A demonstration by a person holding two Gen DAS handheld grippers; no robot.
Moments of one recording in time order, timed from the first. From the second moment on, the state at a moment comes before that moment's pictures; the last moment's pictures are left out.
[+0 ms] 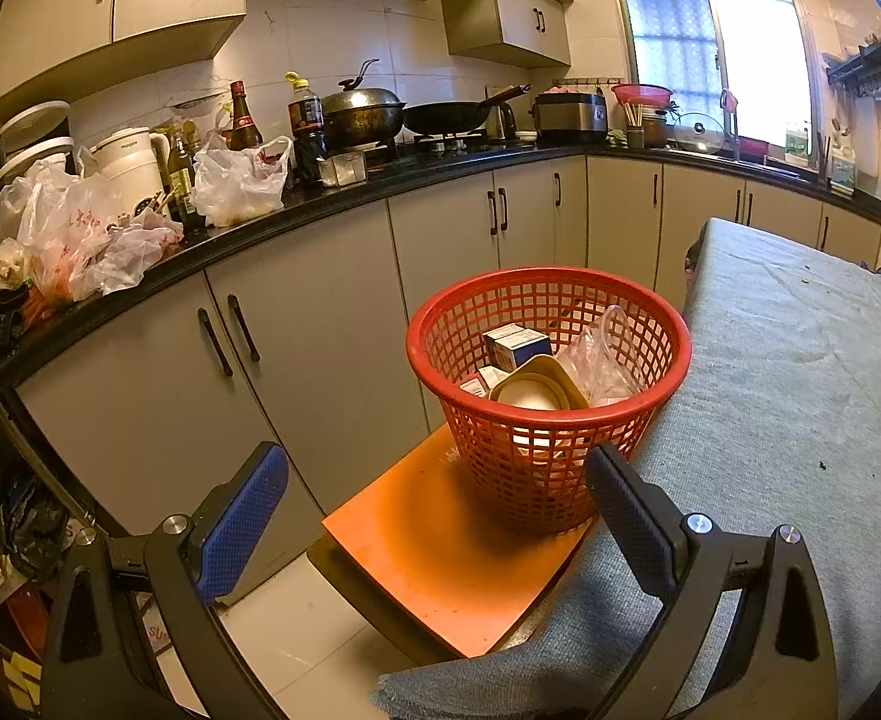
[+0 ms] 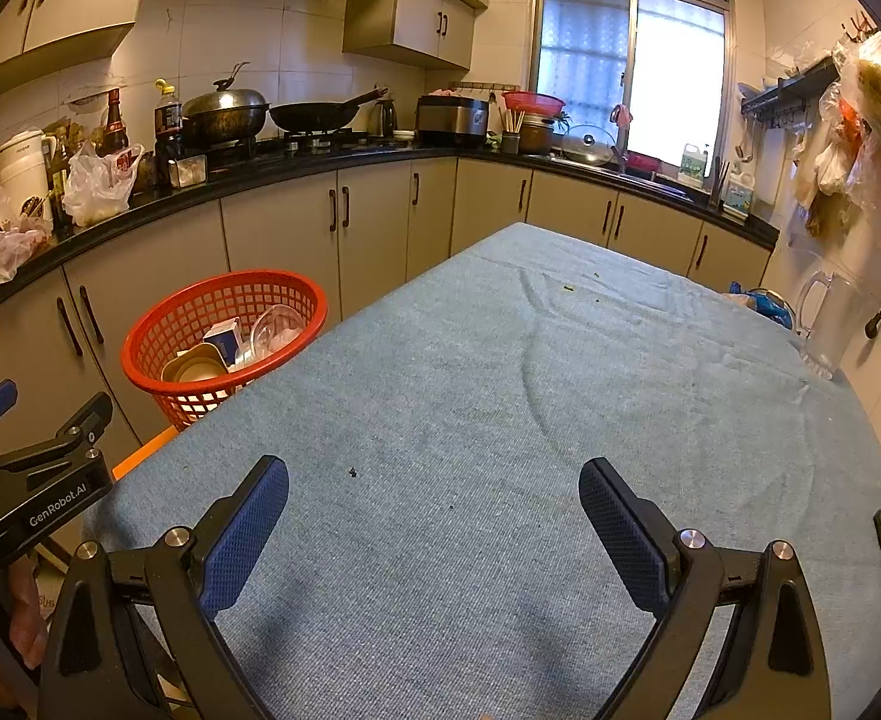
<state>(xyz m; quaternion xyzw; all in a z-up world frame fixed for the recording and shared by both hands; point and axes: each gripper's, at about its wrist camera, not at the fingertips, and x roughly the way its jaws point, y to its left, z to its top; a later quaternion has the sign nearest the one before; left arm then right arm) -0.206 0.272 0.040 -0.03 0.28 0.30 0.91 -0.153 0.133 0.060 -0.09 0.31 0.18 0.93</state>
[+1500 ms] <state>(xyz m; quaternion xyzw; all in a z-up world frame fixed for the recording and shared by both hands) -0.176 0.174 0.076 0.04 0.27 0.19 0.94 -0.147 0.029 0.068 -0.01 0.32 0.09 0.94</state>
